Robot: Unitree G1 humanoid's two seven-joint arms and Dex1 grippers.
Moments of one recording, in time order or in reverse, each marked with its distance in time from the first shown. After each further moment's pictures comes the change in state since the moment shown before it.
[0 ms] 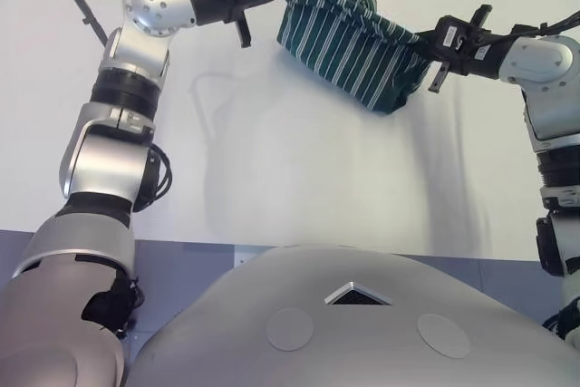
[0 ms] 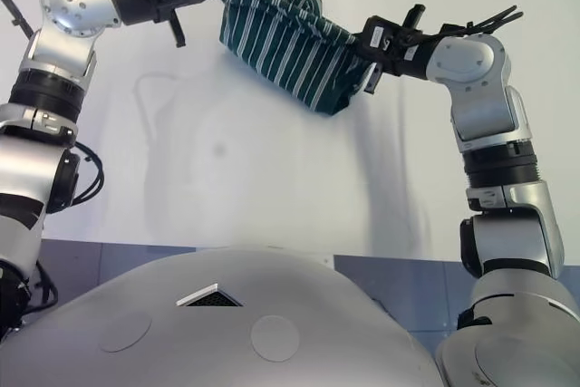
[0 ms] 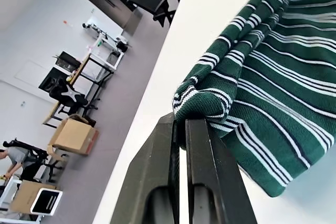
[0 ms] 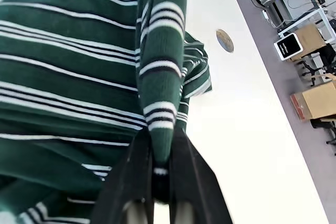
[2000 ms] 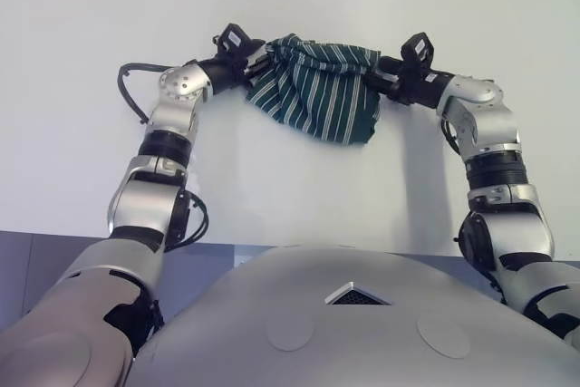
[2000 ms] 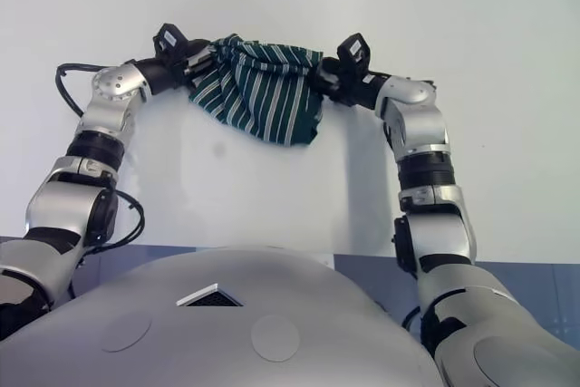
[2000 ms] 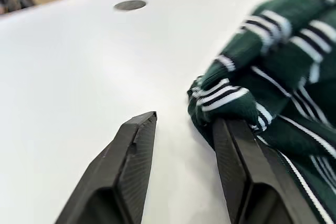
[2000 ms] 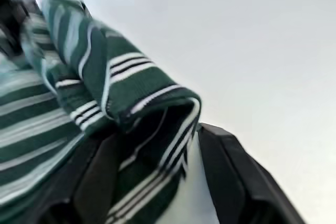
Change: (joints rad) left arm 0.267 -0.175 0.257 0.095 -0.204 0.498 0.141; right arm 0.029 0.402 -0.222 0.269 0.385 0.374 0.016
